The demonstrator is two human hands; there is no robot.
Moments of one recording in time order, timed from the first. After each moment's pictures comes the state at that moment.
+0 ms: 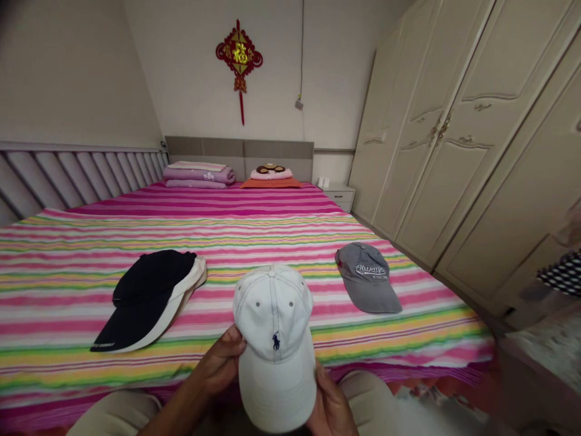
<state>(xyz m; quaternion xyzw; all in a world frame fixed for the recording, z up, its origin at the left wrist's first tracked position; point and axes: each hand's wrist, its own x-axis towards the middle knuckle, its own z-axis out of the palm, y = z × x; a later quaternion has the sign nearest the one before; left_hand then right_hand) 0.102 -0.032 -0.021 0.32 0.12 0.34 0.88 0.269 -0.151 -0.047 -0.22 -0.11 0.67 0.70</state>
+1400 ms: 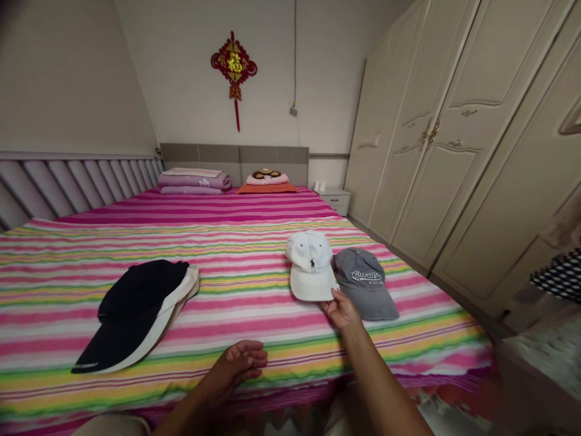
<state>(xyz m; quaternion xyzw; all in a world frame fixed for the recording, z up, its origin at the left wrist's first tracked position) 0.107 -0.016 -0.059 0.41 0.32 0.28 0.81 0.403 -0.022 -0.024 -0.37 -0.05 0.52 0.77</state>
